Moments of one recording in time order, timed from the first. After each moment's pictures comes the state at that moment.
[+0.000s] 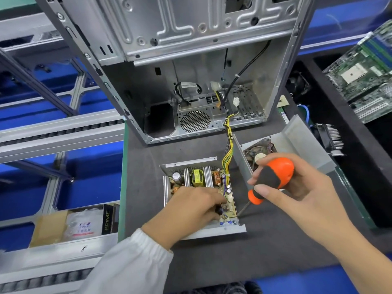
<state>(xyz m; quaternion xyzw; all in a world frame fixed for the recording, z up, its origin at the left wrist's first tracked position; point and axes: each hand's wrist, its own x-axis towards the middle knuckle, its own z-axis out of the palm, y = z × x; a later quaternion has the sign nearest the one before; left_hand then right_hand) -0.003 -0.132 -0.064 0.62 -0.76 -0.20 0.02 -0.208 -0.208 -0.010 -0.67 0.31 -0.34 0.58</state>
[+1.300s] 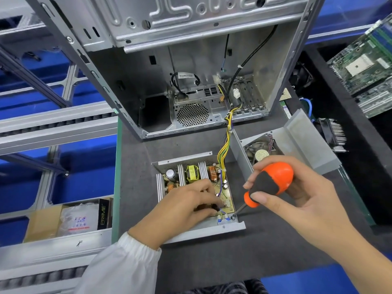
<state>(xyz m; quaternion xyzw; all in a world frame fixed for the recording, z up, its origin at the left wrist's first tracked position) 0.010 -0.126 -0.066 0.60 -0.72 -0.32 0.14 -0.203 -0.208 -0.011 -0.69 0.29 -0.32 0.57</state>
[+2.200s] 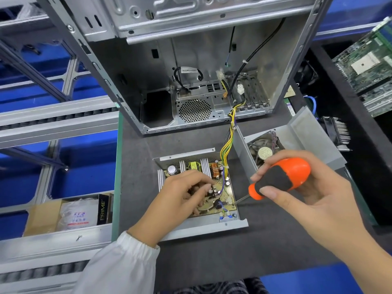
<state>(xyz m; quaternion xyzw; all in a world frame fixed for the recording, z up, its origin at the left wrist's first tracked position) 0.013 -0.115 -0.076 0.64 -0.56 -0.37 0.38 -0.204 -0.207 -0.010 -0.69 0.30 -0.35 0.56</state>
